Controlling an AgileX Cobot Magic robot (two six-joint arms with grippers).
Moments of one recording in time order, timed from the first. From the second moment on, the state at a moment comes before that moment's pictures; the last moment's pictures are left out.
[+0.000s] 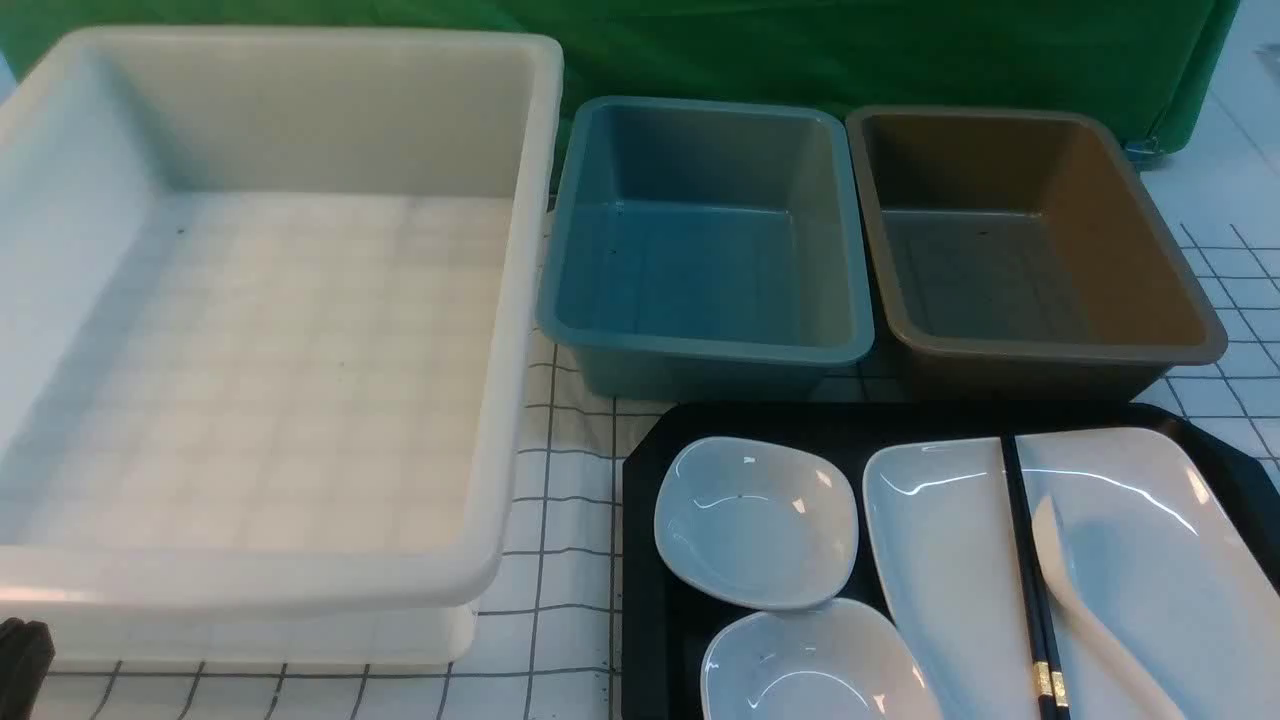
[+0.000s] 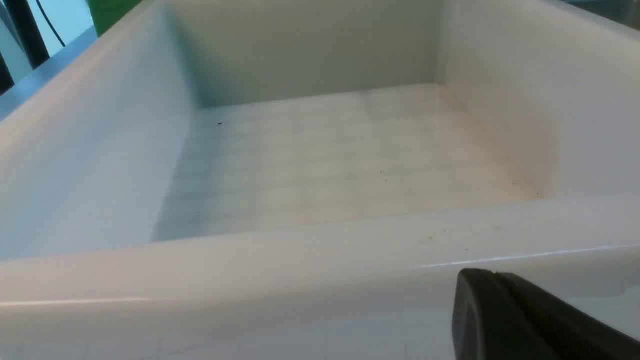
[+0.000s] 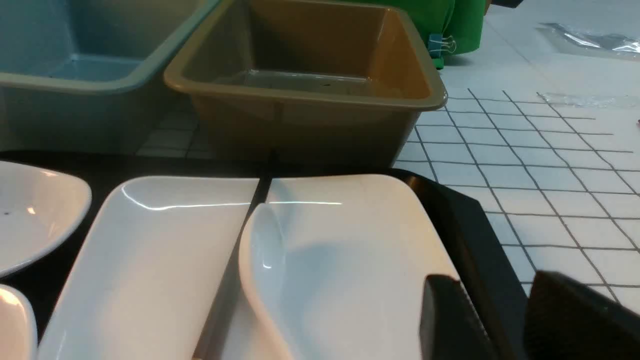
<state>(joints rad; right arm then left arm) 0.00 0.00 0.01 0.00 0.25 -0.08 -0.01 0.00 0.01 -0.05 0.23 0.13</state>
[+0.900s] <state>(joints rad) 0.00 0.00 0.01 0.00 0.25 -0.08 -0.01 0.00 0.01 -0.28 -0.06 -0.03</state>
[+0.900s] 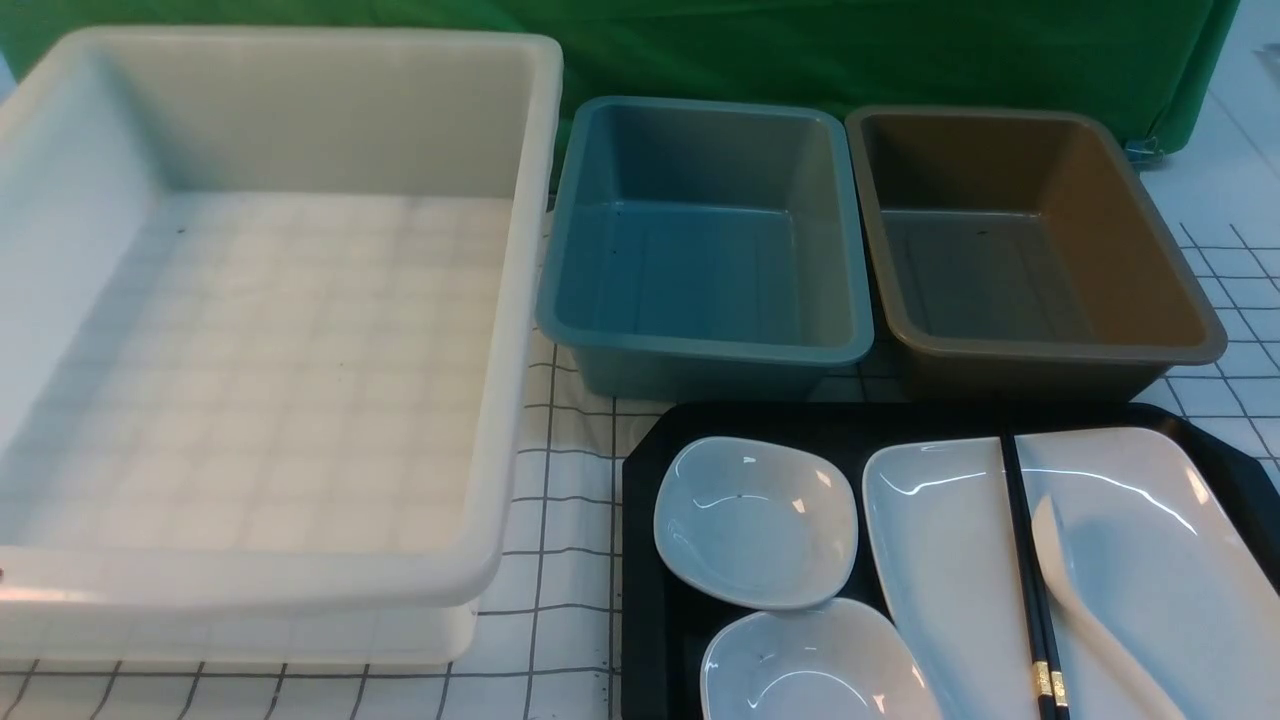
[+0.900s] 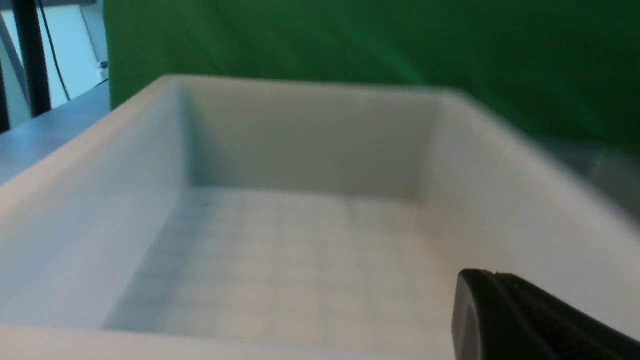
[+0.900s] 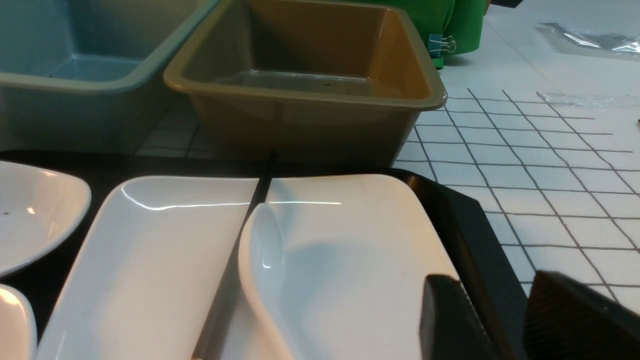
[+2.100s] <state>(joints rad) 0.16 0.18 -0.38 0.22 0.24 0.24 -0.01 0.46 -0.79 -0.23 0.75 -0.08</state>
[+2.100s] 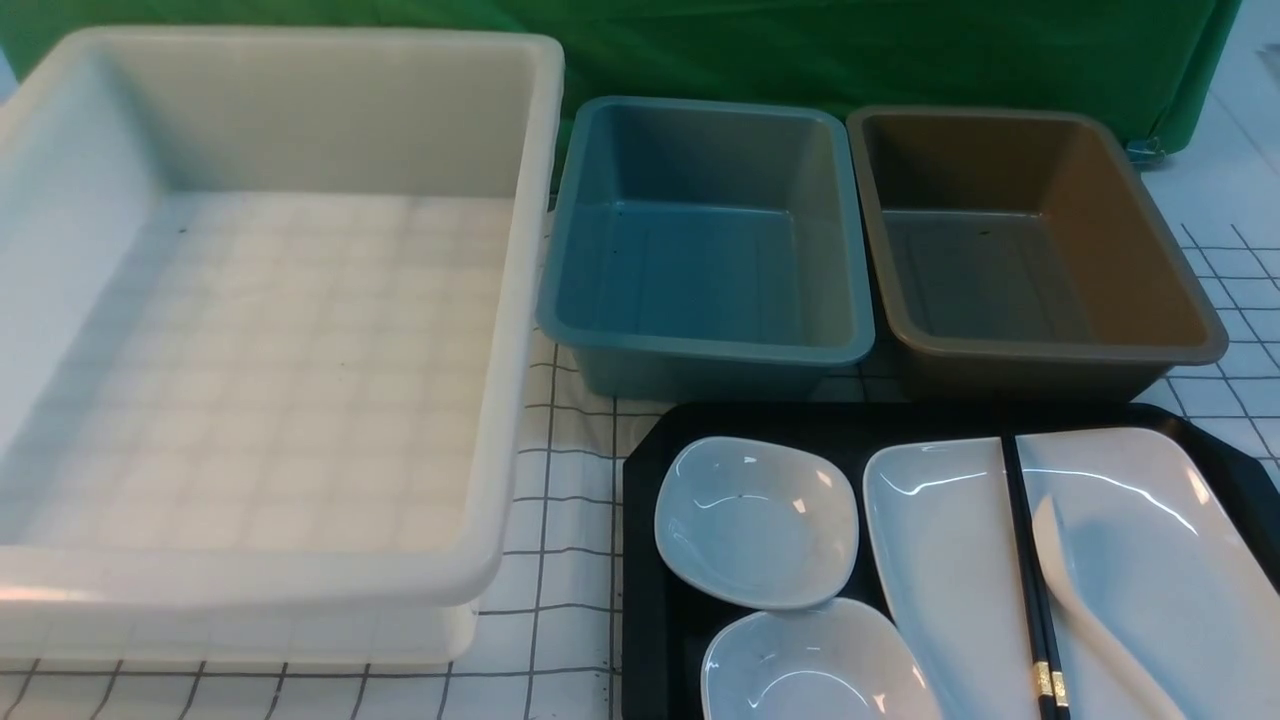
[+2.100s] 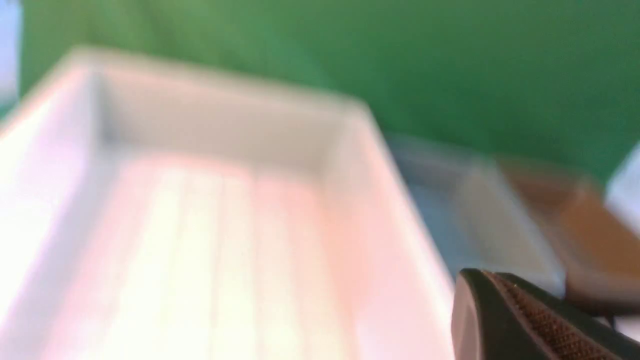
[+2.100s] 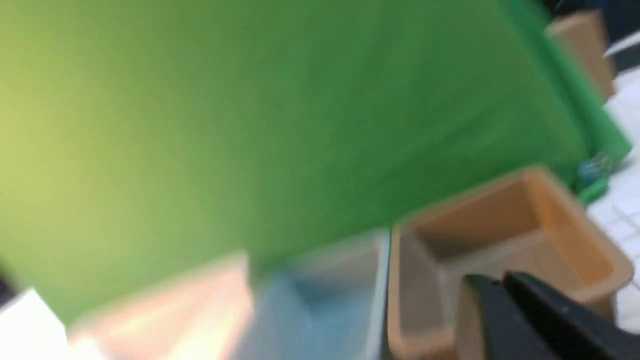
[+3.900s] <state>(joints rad) 0.33 1.59 -0.87 -0.15 0.91 0.08 -0.86 1.36 -1.07 -0.21 0.63 0.00</state>
